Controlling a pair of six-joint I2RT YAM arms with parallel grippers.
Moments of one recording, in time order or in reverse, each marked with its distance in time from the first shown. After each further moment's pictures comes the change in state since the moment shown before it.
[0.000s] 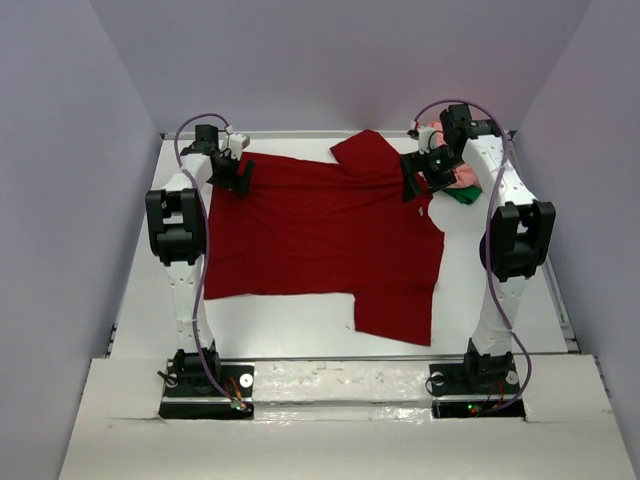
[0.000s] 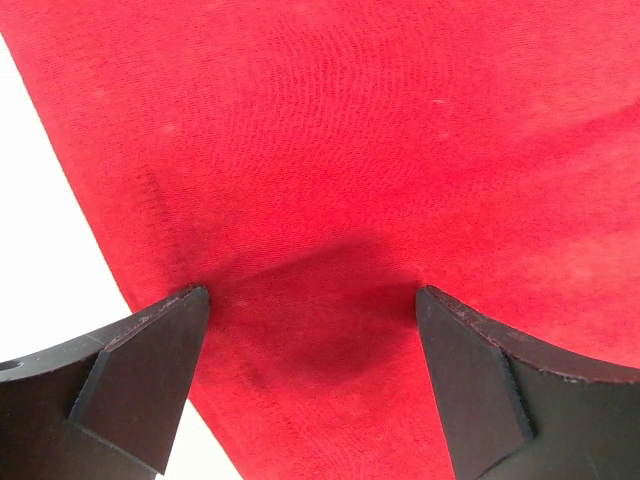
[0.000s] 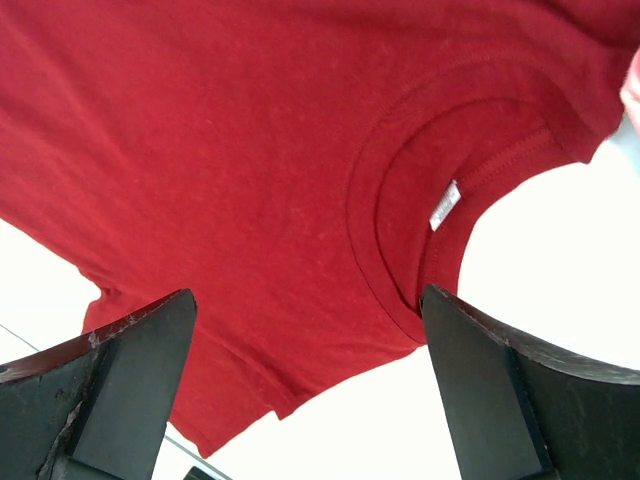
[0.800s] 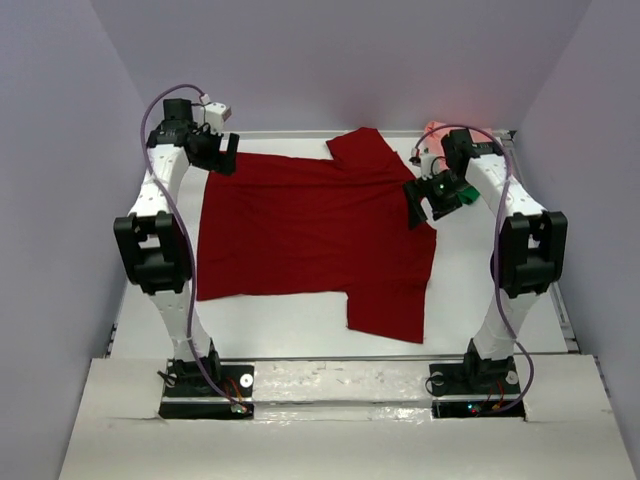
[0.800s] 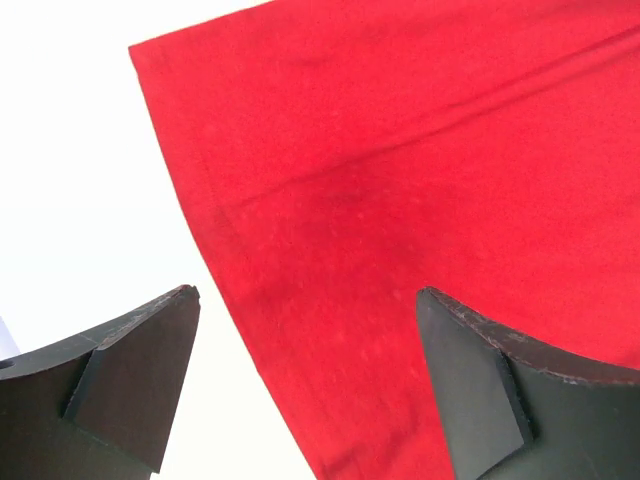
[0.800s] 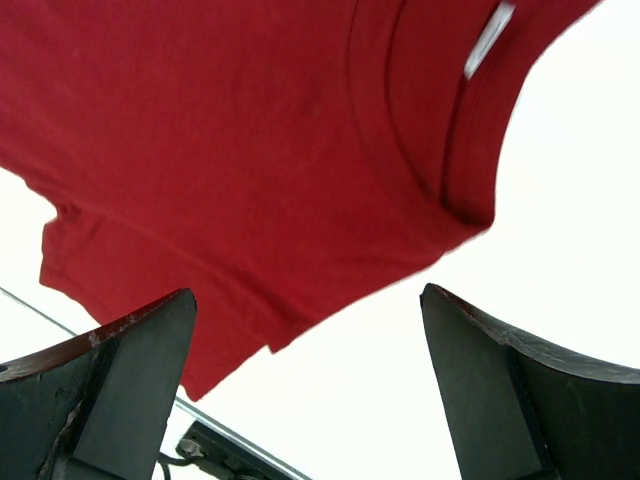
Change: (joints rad) left arm 0.032 -0.334 -0.063 -0.130 0.049 -0.030; right arm 0.000 -0.141 -0.314 0.051 0.029 -0.032
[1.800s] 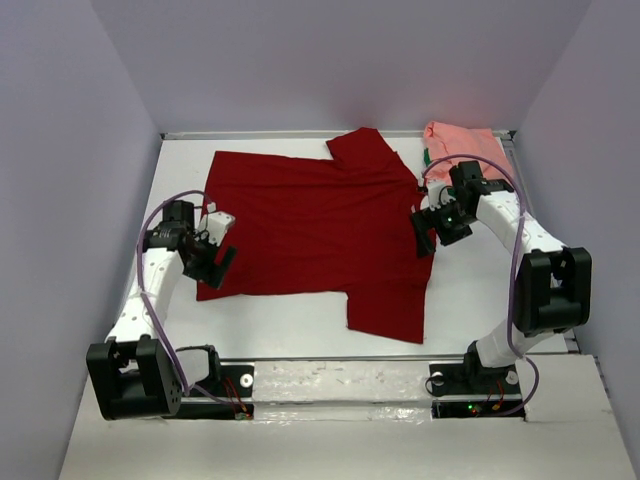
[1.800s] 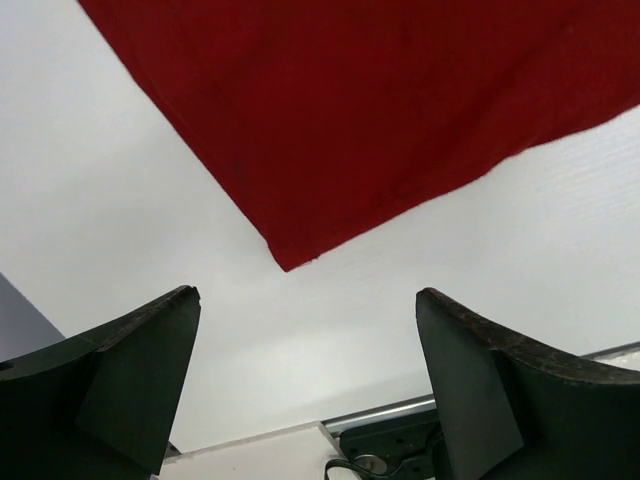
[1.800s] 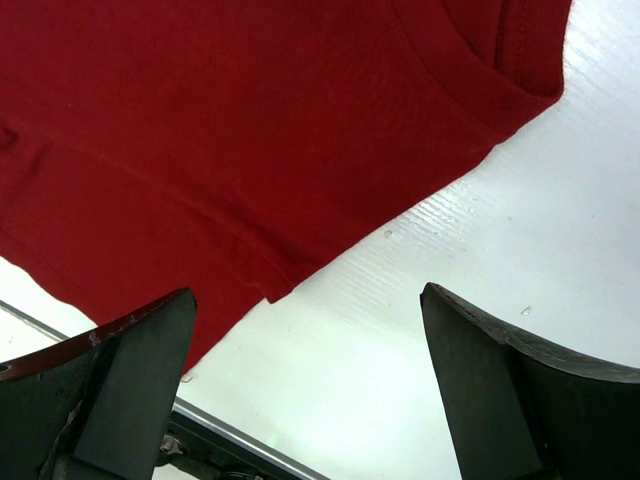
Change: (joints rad) left arm -0.006 -0.840 -0.955 -0.194 -0.214 0.162; right arm 0.000 -0.326 -0.452 0.181 0.056 -0.016
